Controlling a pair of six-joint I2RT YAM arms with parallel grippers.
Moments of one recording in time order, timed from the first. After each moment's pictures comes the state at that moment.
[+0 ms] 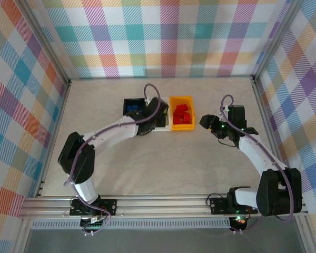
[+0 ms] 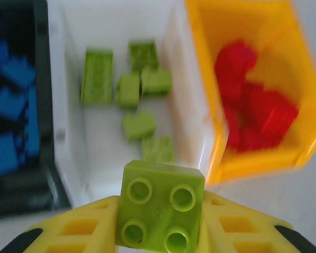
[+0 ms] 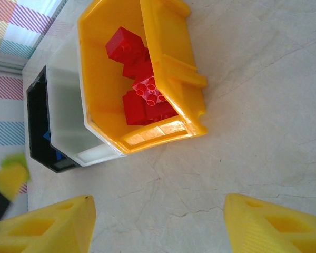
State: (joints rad) left arm -0.73 1.77 1.42 -0.51 -0.30 -0.60; right arm 0.10 1.26 0.78 -0.30 -0.48 0.65
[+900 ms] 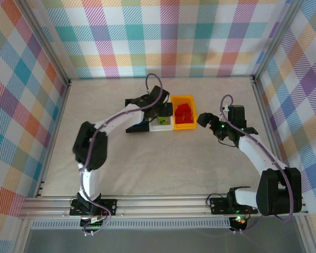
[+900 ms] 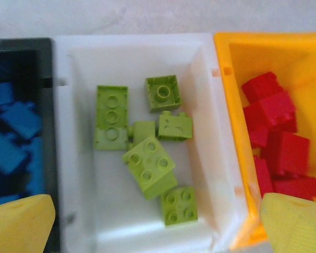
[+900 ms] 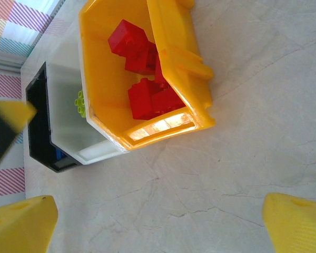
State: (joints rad) left arm -0.66 1.87 1.56 -0.54 -0.26 -0.57; right arm 0.10 1.26 0.78 -0.30 -0.48 0.64
